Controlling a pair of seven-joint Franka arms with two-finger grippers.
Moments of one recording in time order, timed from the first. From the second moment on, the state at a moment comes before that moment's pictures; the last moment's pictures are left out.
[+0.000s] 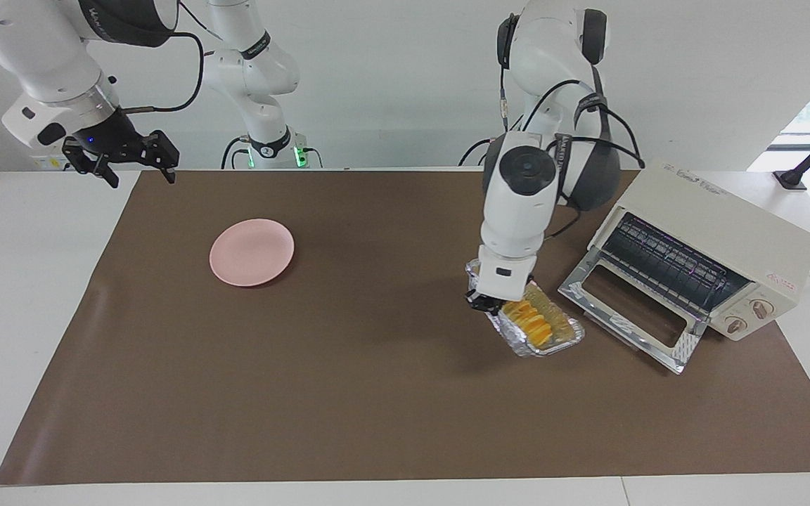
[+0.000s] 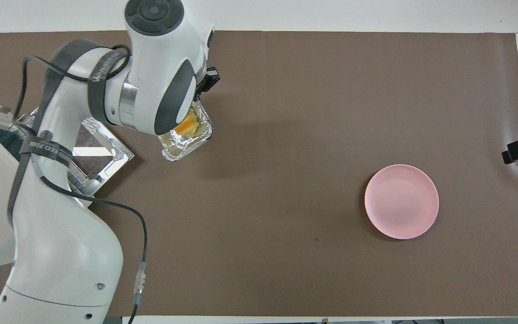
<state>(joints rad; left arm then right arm) -0.72 0.60 0.46 -1.16 -0.18 1.74 -0.75 -0.08 -0.02 -0.02 -1.59 -0.03 1.45 -0.20</state>
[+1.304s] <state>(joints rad) -0.45 0.47 0.55 -1.47 -0.09 1.65 -0.54 -0.08 -0.02 -0.02 -1.59 -0.03 1.45 -0.20</state>
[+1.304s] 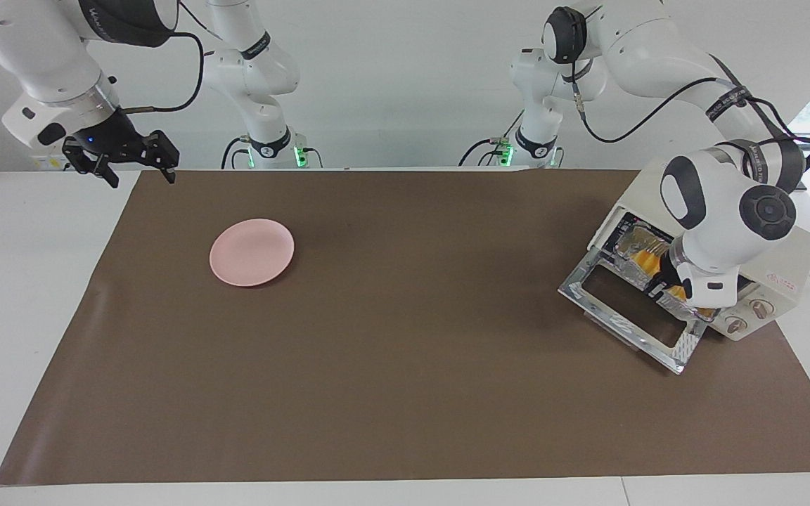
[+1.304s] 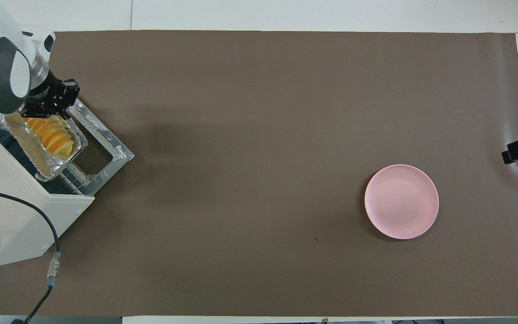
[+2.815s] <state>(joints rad) -0.45 0.42 0.57 -1.62 -0.02 1.78 -0.56 -0.08 -0.02 -0.02 -1.59 -0.03 1.45 -0.20</state>
